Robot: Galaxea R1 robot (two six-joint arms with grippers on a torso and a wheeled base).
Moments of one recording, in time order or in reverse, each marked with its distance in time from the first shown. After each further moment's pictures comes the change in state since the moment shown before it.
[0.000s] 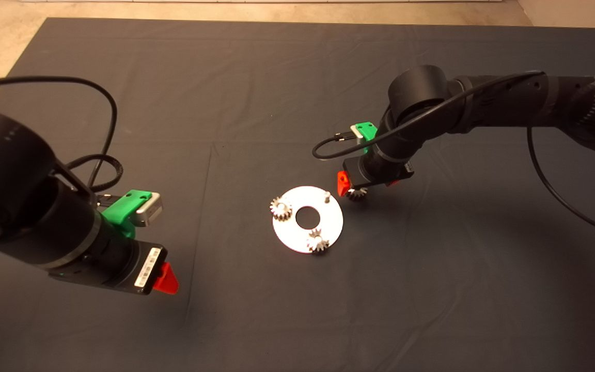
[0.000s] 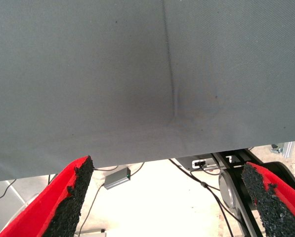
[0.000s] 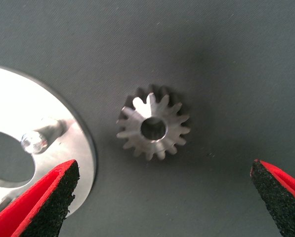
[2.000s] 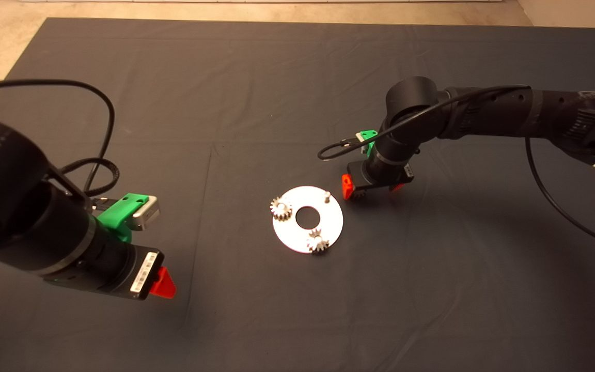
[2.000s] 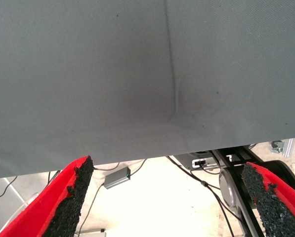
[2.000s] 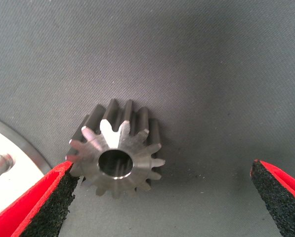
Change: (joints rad) left arm 0.000 -0.014 0.017 0.000 0.000 -0.007; right arm -0.052 0.005 -0.096 0.000 0.000 -0.017
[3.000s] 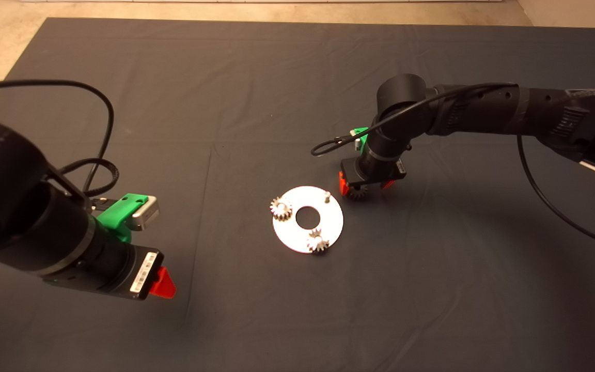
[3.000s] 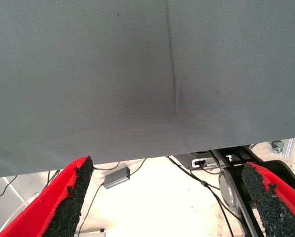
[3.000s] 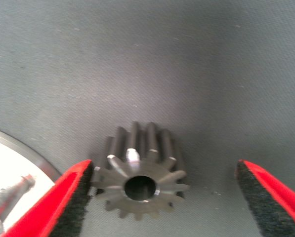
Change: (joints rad) left arm 0.000 0.000 0.001 0.000 0.000 -0.001; right arm 0.000 0.046 -0.063 0.000 0.004 -0.020
